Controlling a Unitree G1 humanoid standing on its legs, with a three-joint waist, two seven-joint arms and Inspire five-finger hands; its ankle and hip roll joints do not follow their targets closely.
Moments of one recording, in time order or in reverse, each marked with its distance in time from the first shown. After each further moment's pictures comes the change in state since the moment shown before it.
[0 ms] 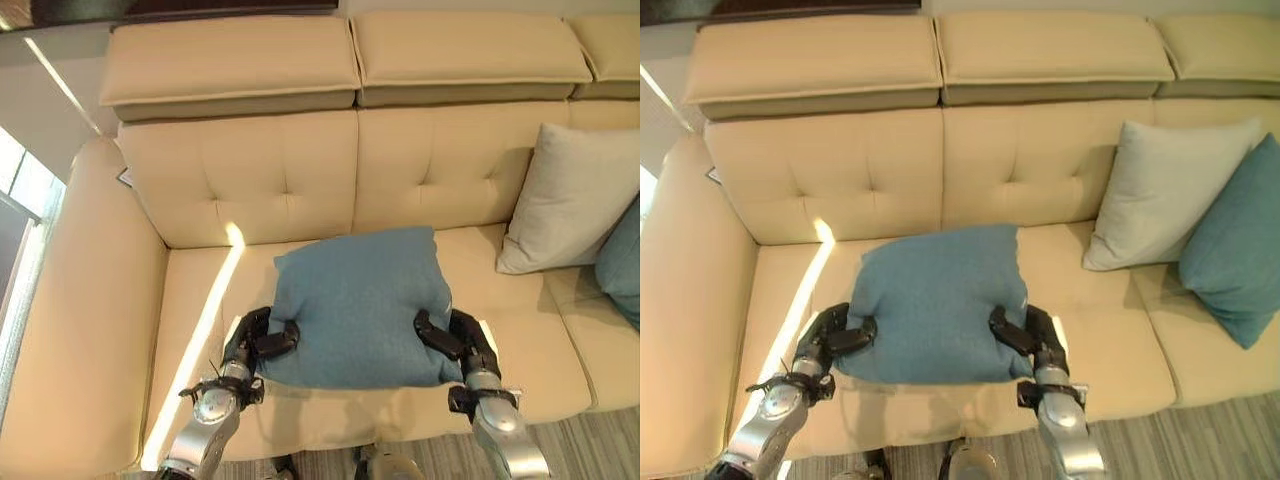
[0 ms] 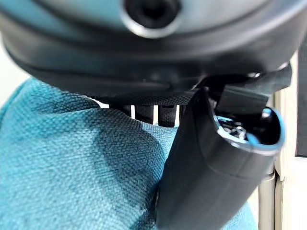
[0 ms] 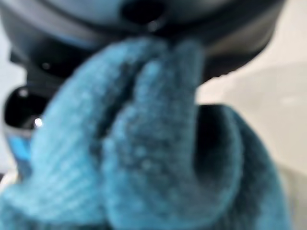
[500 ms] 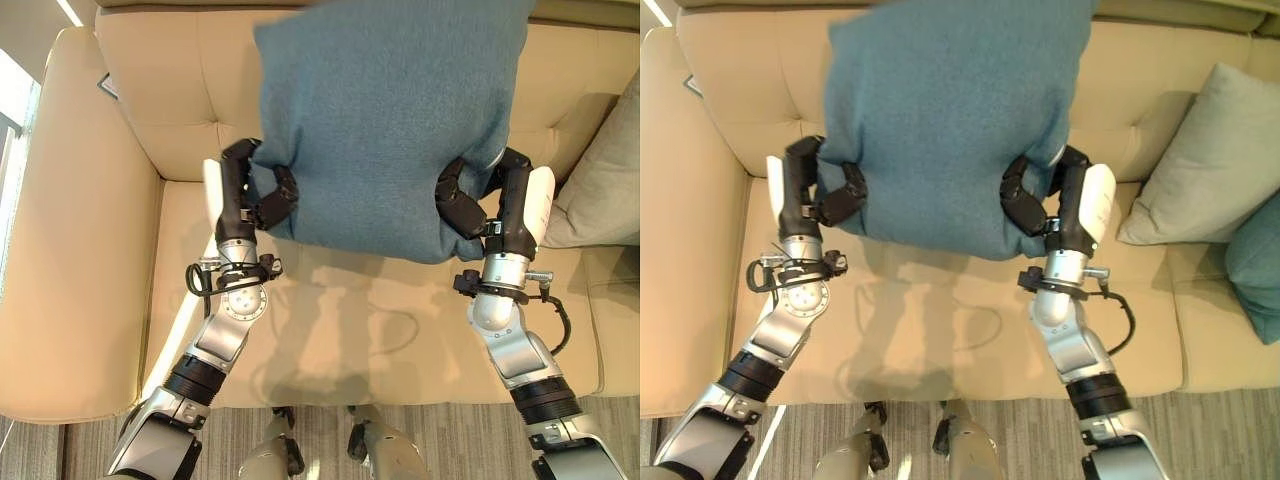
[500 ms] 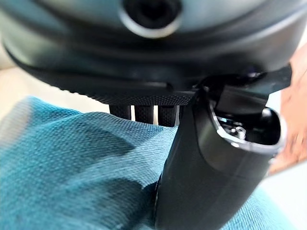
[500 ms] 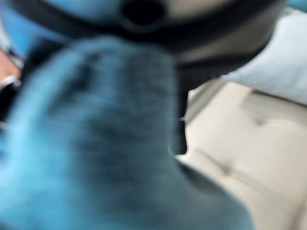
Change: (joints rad) left arm -0.470 -0.002 0.002 -0.029 0.389 -0.119 0.454; right arm -0.421 -0.153 0.063 -0.001 -0.428 -0.099 -0.421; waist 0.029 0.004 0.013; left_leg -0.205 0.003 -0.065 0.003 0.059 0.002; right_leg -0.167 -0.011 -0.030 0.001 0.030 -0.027
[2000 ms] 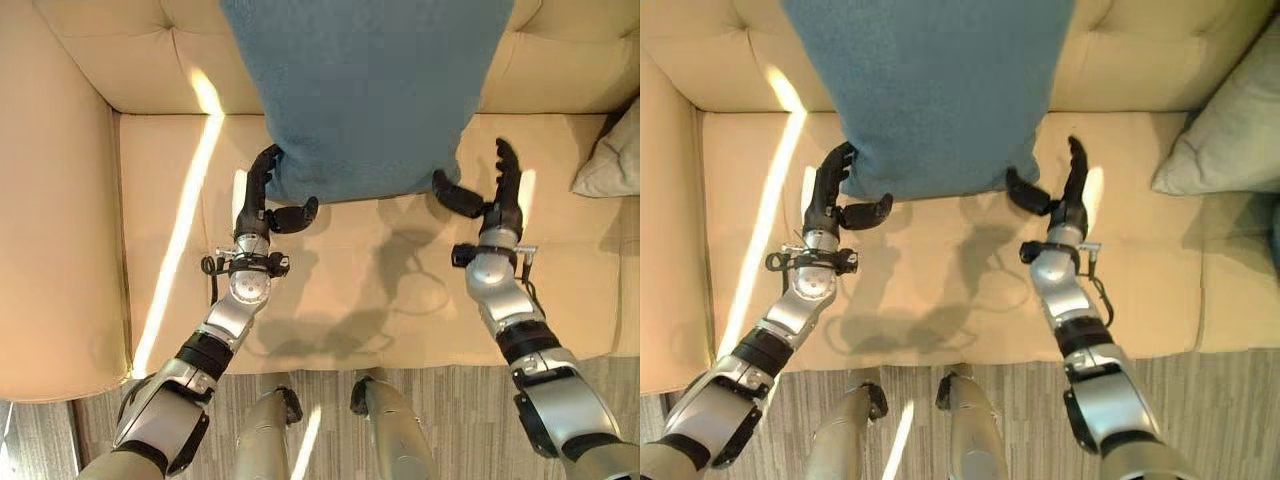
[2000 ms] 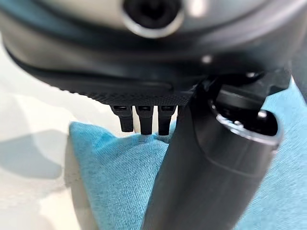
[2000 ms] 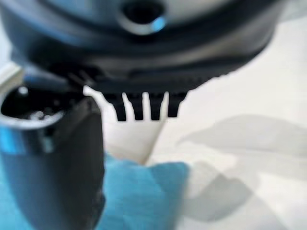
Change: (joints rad) left arm -0.099 -0.007 -0.052 0.287 -0.198 -0.021 -0.180; right arm -0.215 0.014 0.042 0.470 0.427 0.033 0.140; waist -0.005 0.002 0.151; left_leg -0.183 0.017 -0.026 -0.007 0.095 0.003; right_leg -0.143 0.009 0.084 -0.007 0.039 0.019
